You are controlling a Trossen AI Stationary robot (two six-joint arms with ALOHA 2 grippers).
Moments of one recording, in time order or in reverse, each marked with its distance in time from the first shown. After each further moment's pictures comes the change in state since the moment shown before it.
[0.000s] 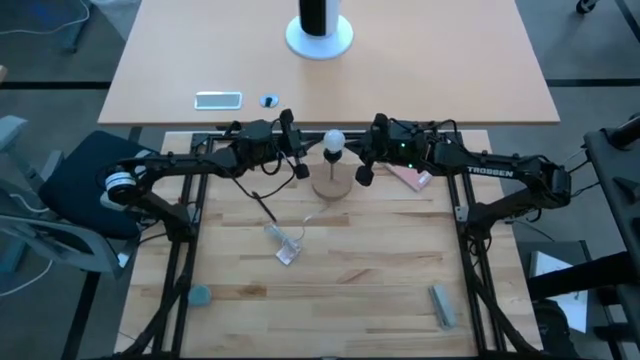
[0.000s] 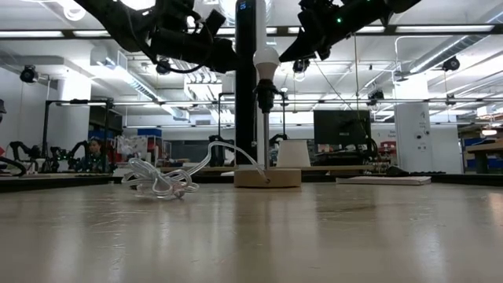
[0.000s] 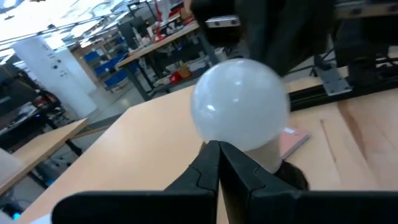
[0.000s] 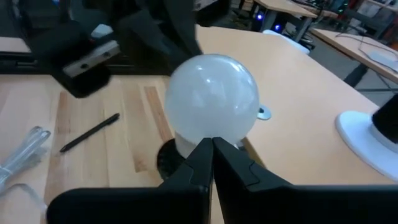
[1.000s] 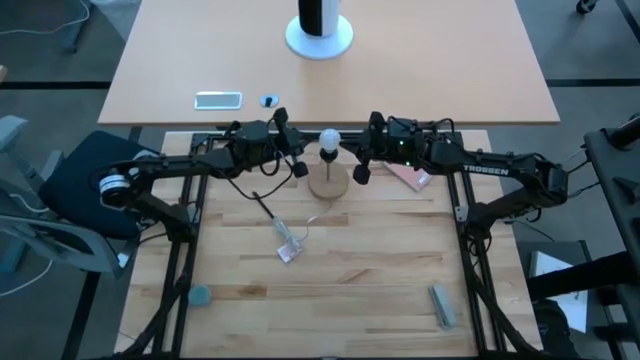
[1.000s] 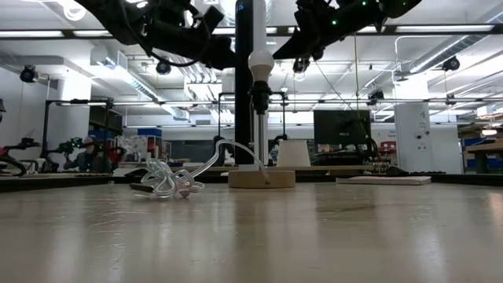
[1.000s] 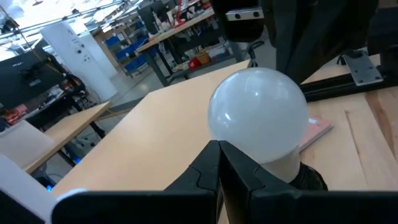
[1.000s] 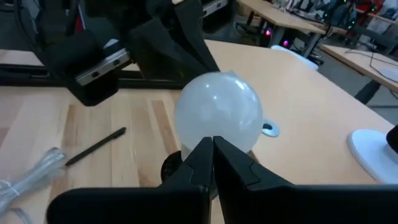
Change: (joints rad) left arm -0.002 -0.043 0.002 -0.069 -0.127 -0.003; right arm -0.009 0.031 -0.003 0.087 -0.073 -0.023
